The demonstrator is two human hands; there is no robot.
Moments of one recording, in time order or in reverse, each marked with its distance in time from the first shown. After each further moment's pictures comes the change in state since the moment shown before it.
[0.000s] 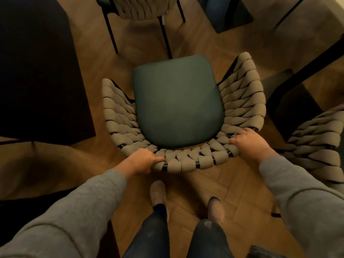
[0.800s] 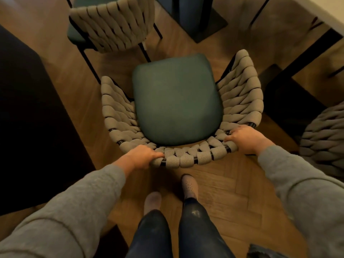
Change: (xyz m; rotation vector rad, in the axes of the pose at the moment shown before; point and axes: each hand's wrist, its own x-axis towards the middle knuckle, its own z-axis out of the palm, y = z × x) left_hand 0.082 -0.192 -0.092 0.144 -0.045 0.185; right_hand 0.123 0.025 -0.085 0.146 -0.099 0.073
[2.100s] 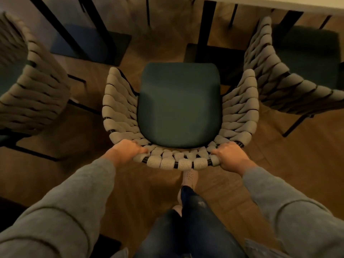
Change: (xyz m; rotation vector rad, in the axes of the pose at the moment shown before) left_hand 0.090 -0.062 -0.124 0.679 -0.236 0.353; right_hand -0.049 -0.149 0.040 0.635 0.222 0.639
